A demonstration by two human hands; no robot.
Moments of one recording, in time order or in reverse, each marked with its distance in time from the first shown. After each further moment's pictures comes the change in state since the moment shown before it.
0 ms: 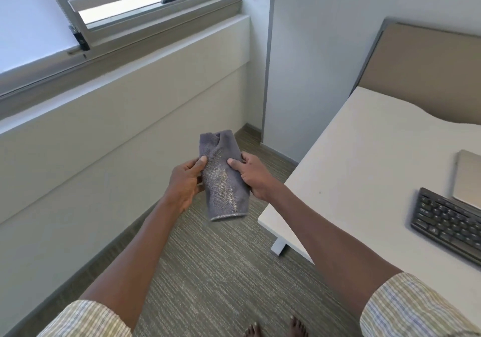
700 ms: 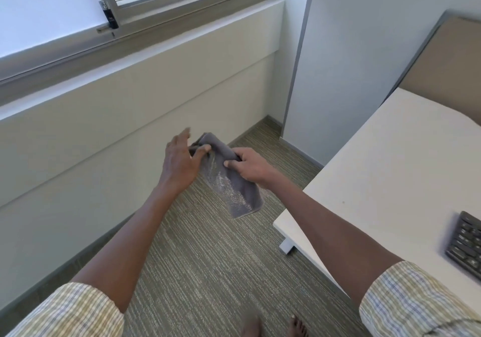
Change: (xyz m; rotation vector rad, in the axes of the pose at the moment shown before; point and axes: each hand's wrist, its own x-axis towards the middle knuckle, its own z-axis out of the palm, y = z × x) left_hand 0.034 0.011 -0.061 1.002 0.290 0.391; right_hand 0.046 -0.001 0.026 -0.655 -0.269 -0.156
